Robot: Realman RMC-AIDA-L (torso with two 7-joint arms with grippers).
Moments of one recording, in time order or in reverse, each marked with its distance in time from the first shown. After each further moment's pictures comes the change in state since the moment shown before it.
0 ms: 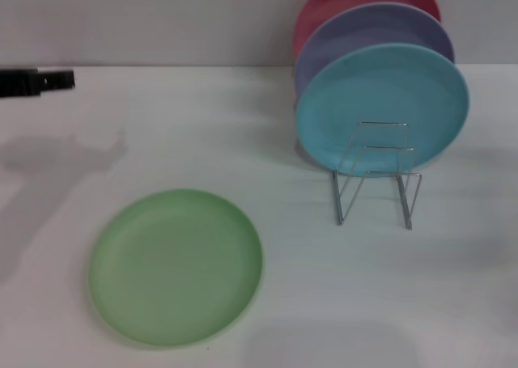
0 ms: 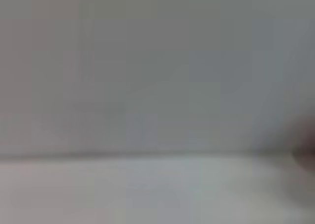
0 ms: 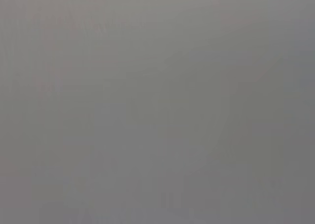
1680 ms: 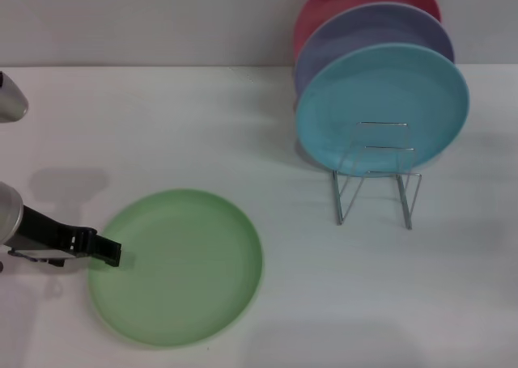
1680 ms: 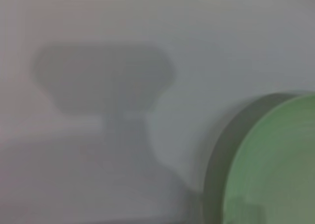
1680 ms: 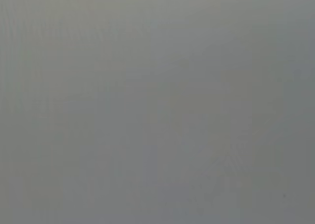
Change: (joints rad) left arm -0.146 -0.004 0.122 0.232 0.192 -0.466 -0.247; right arm 0.048 -0.041 0.002 -0.028 0.000 0.041 0.068
